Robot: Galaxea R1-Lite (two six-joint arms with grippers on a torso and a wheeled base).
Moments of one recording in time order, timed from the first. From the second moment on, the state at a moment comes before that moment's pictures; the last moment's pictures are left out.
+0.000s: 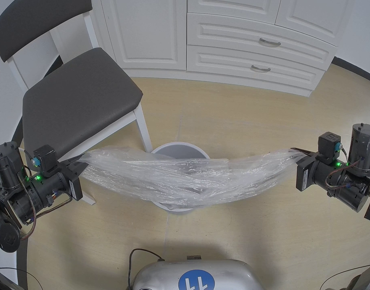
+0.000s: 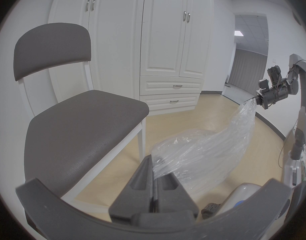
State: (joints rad) left arm -0.18 1.52 -0.33 -1.07 -0.26 0.18; right arm 0.50 1.45 -0.56 -0.69 -0.25 -0.15
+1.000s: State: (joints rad) left arm -0.08 1.54 -0.36 -1.07 -0.27 0.18; right arm 0.46 1.44 -0.49 -0.73 -0.25 -0.23
